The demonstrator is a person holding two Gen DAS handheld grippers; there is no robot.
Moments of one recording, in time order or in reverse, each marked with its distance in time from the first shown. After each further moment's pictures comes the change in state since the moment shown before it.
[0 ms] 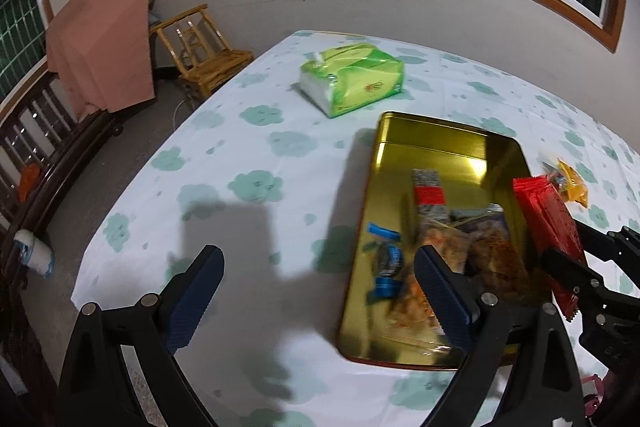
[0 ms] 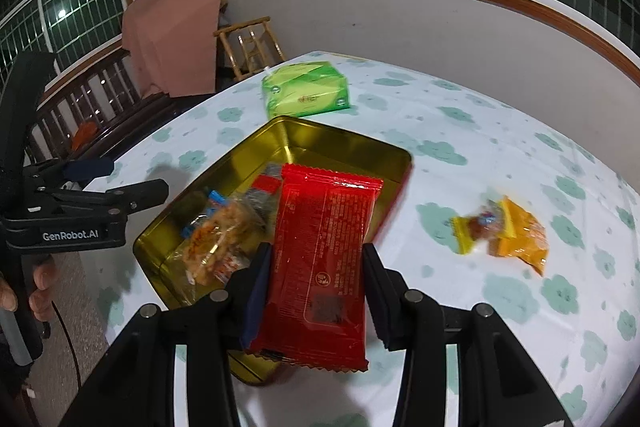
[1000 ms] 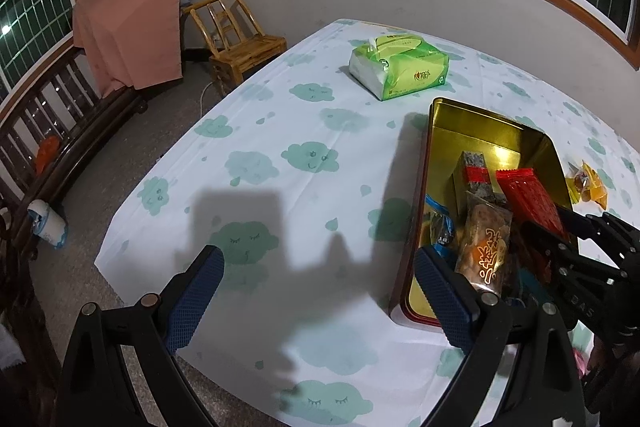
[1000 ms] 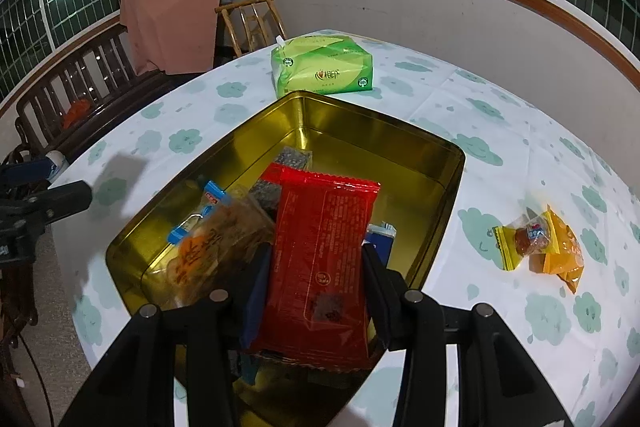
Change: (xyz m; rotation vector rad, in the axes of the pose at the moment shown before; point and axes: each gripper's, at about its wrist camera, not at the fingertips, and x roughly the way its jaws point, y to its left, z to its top) left arm -0.009 0.036 -0.023 -0.069 0.031 0.062; right arm 0.055 0.023 0.008 -0.036 0.062 -0.040
